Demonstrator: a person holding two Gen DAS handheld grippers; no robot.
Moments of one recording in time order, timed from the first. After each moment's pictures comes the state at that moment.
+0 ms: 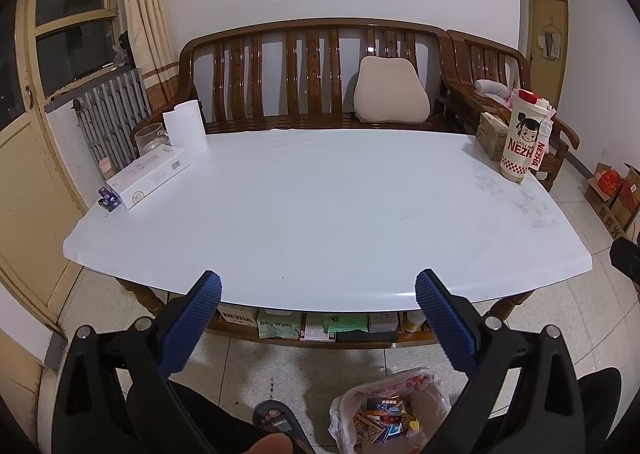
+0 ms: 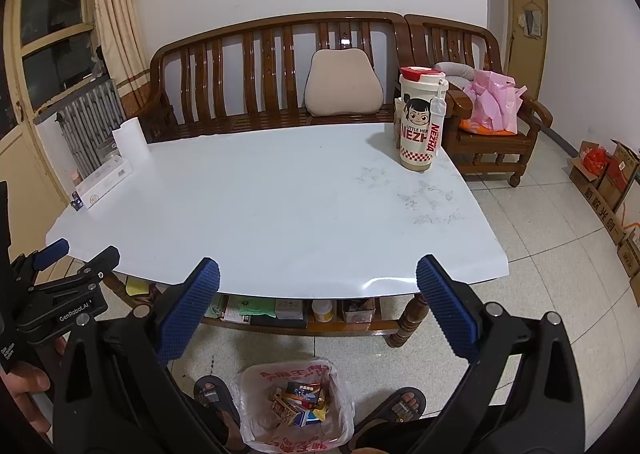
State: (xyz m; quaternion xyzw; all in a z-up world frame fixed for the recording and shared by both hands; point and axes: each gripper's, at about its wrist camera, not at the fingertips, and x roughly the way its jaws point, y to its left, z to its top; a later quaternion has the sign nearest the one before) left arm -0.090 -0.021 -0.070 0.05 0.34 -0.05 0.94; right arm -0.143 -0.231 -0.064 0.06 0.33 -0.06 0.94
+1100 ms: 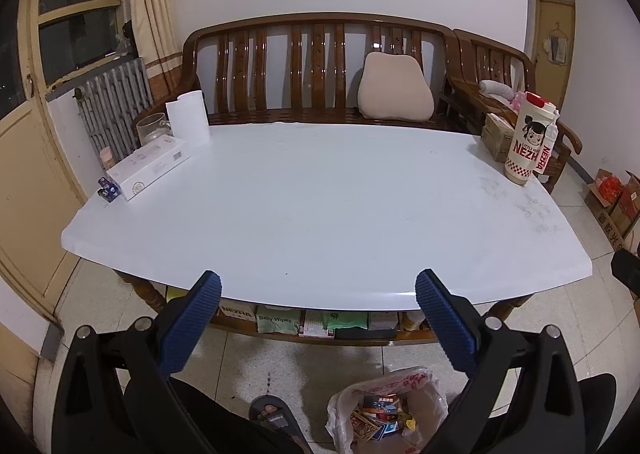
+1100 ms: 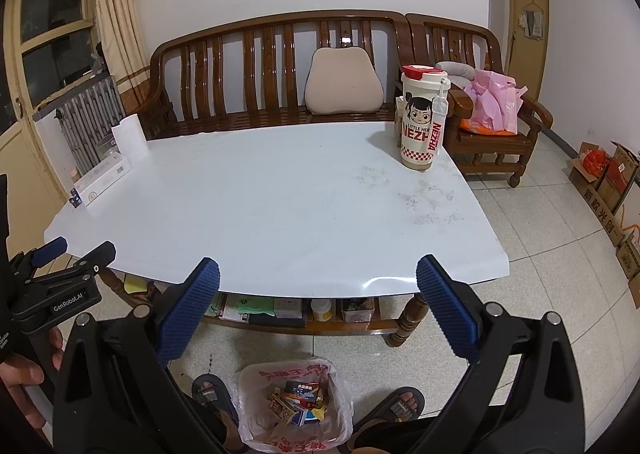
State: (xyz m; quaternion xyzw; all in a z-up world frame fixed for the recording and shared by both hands) left arm -0.085 -0.016 -0.074 0.03 0.35 -0.04 0.94; right arm -0.142 -0.230 -0.063 0.05 0.33 -0.06 0.94
